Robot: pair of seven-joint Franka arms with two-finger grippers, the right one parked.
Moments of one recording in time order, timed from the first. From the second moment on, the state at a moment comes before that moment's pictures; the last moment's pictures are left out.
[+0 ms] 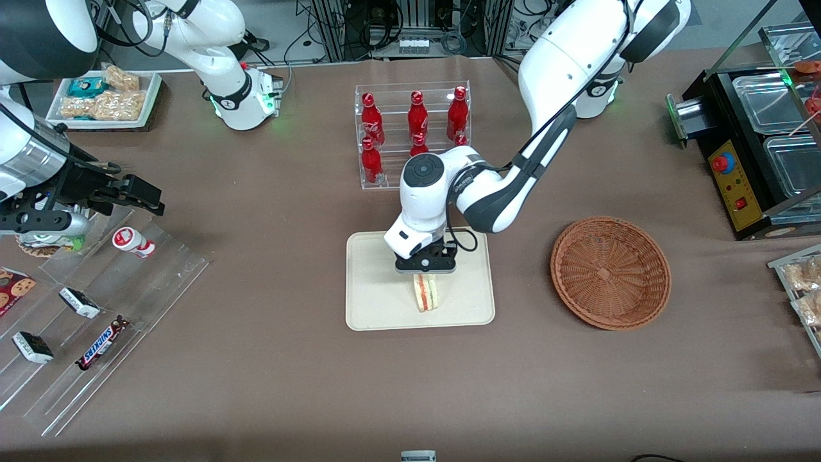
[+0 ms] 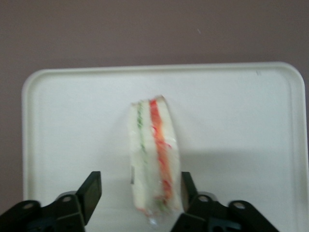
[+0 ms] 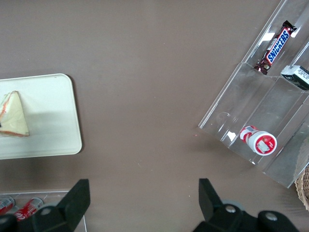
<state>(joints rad) -0.50 0.69 -0.30 -1.49 0.43 2.25 -1.03</state>
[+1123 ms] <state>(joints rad) 0.02 0.04 -0.05 -1.64 0.03 1.61 -0.18</state>
